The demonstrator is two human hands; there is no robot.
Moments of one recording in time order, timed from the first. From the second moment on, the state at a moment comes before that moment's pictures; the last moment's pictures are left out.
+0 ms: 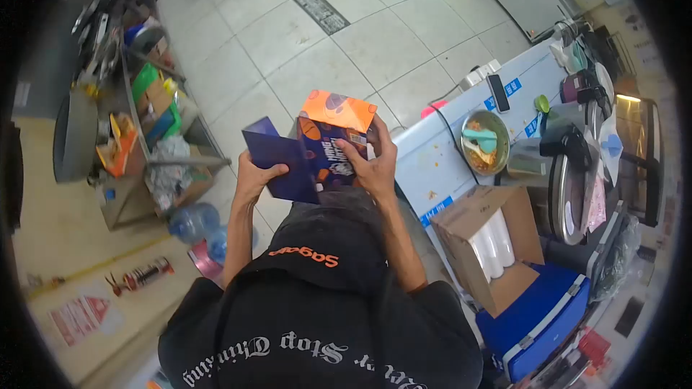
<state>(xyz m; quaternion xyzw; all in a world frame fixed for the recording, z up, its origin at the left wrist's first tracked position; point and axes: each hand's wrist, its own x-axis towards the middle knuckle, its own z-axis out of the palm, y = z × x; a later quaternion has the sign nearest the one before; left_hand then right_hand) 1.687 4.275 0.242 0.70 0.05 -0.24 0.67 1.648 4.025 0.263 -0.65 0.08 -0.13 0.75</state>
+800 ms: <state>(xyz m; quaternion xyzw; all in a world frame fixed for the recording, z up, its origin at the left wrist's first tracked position) 2.337 4.197 0.322 0.67 -0.61 0.08 0.41 2.296 3.907 0.347 -0.63 -0.28 -0.21 0.69</state>
